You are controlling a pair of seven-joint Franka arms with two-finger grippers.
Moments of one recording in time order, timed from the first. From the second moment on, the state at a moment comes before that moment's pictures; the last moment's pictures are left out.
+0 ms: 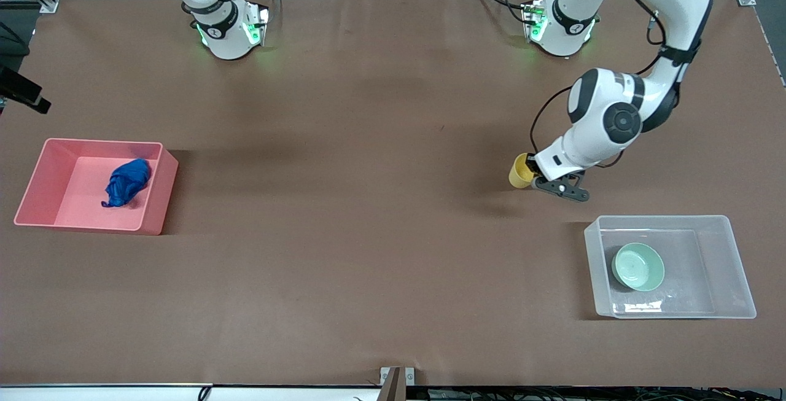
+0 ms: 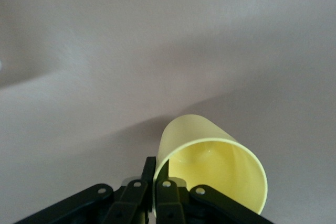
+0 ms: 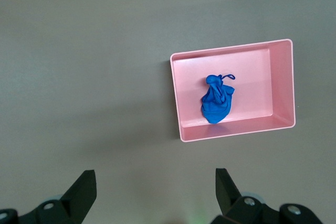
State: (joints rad) left arm -0.04 0.23 -0.23 -2.17 -0.08 2.34 0.09; right arm -0.04 0.00 -0.07 -1.48 -0.02 1.45 0.05
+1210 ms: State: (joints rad) left arm -0.01 0.74 0.24 -1.37 -0.17 2.15 0.31; right arm -0.03 0.00 -0.07 -1.47 -0.02 1.47 -0.02
